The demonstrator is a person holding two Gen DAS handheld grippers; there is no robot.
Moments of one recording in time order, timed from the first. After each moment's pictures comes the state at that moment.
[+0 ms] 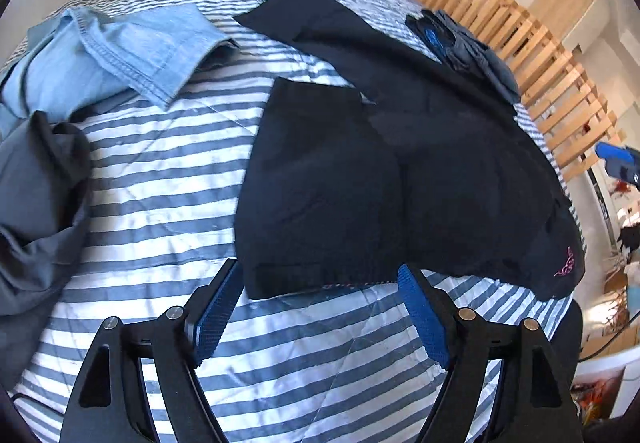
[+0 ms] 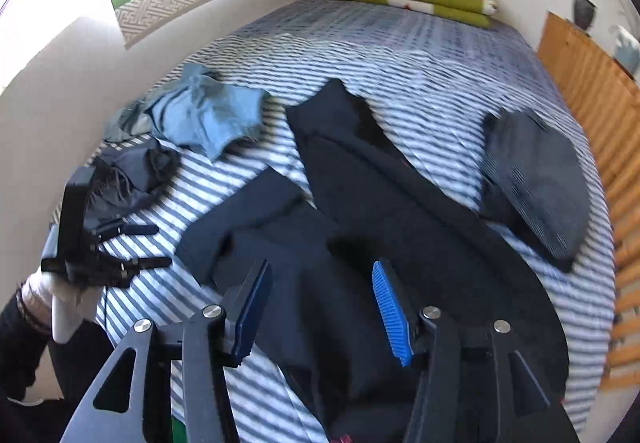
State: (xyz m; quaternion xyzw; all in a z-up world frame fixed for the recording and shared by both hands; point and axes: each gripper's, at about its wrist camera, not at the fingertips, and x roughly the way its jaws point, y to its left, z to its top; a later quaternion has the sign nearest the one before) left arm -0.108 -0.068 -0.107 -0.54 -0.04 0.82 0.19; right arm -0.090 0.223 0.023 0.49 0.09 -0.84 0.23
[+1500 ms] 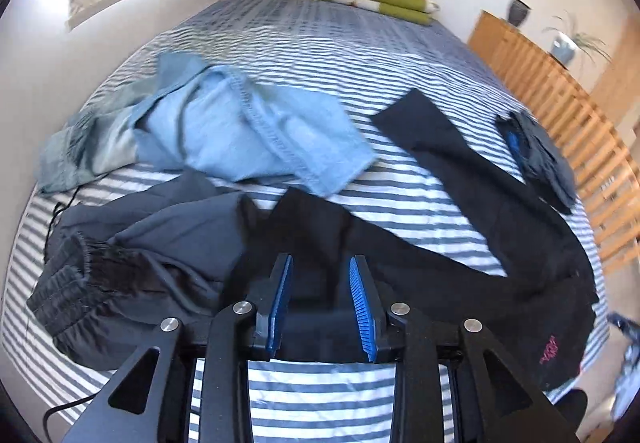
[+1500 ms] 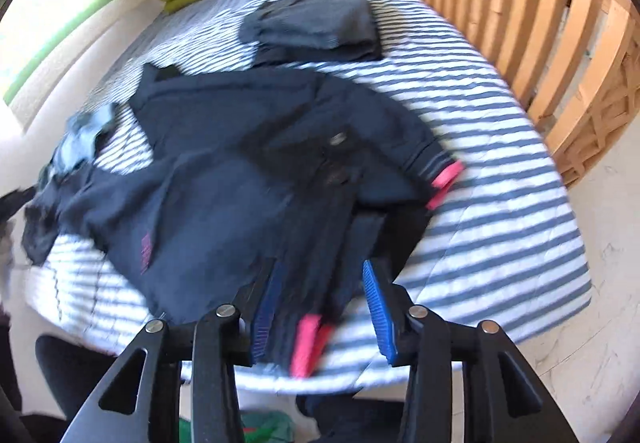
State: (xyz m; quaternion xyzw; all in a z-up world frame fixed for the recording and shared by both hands) left arm -0.108 -0.149 0.003 -0.47 -0.07 0.88 0.04; right arm -0.010 0.444 -0.052 0.53 -0.07 -0.84 0.03
